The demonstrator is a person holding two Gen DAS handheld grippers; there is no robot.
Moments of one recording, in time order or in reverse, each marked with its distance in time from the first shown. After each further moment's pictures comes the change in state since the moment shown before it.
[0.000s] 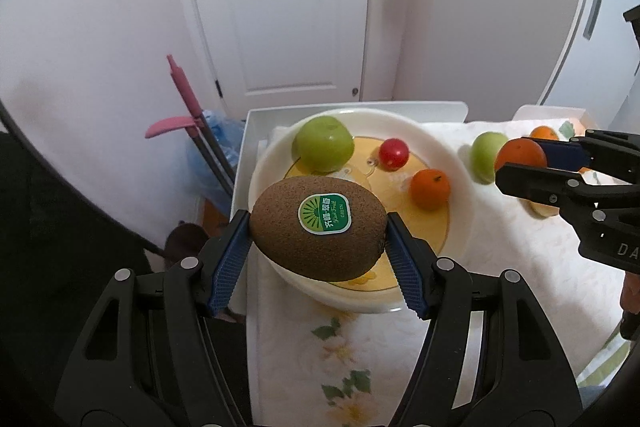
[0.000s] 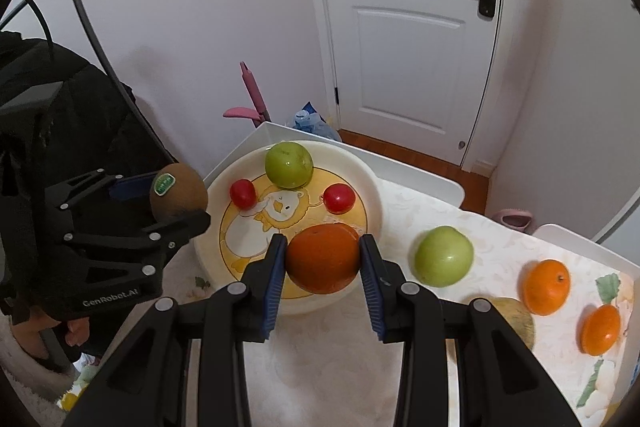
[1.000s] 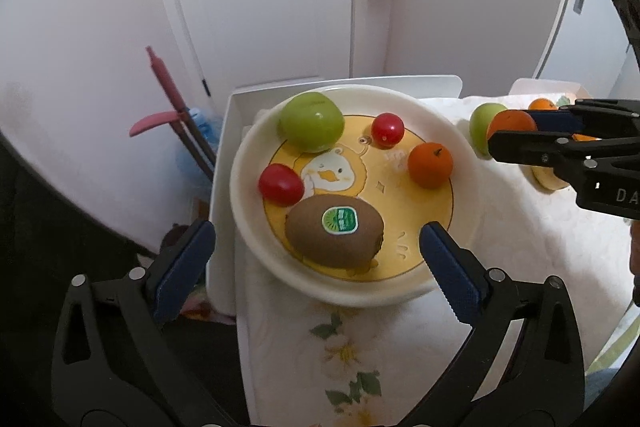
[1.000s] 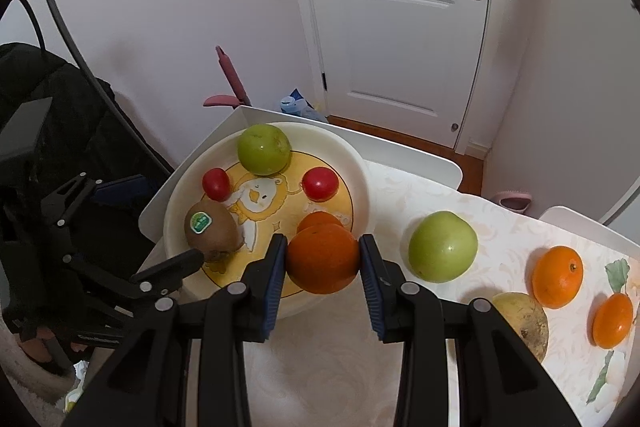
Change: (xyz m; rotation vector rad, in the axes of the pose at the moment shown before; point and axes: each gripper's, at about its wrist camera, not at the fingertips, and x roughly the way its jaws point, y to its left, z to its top) left arm 0.012 -0.002 -0.014 0.041 0.010 -0.028; right arm 0.024 -0.013 -0.003 0.034 0.040 -0.024
